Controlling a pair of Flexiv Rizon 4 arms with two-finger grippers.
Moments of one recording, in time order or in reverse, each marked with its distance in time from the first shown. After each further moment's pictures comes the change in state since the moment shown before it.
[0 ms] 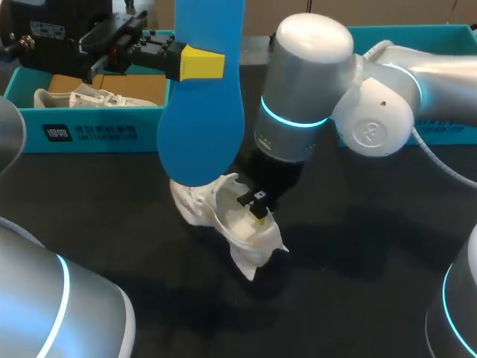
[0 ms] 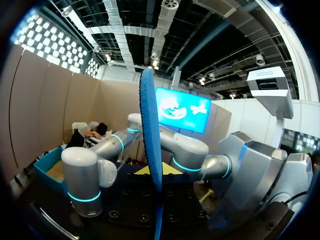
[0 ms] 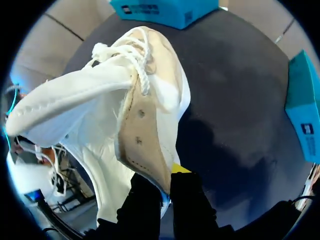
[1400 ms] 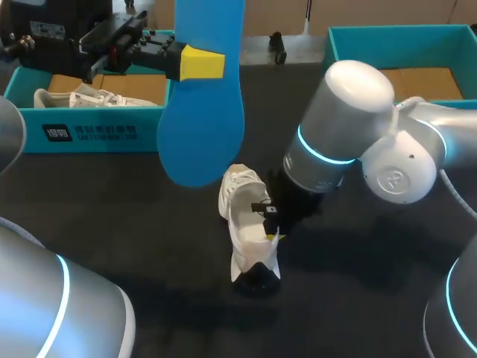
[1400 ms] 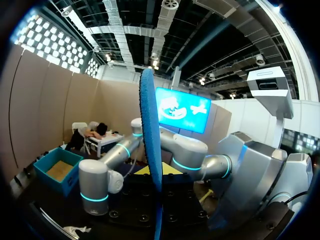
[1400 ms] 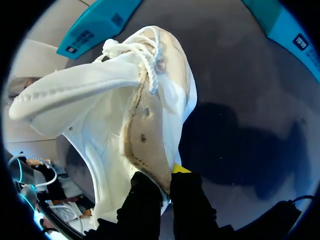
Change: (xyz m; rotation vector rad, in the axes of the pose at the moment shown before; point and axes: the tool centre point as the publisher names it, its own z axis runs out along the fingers) left arm 0.000 0.000 0.000 0.000 0.000 0.000; right arm -0.019 -0.016 0.054 -0.065 0.111 0.461
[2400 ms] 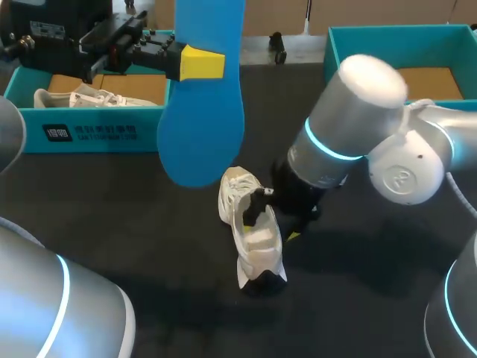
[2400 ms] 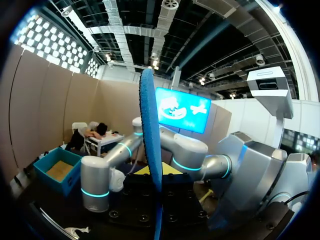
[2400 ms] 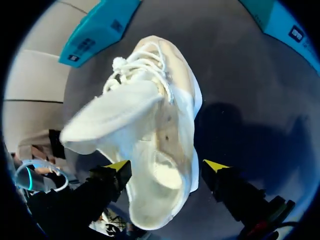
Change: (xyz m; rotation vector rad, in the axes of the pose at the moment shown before) left arm 0.000 0.000 0.000 0.000 0.000 0.000; right arm 0.017 0.001 -0.020 -0.019 0.075 0.093
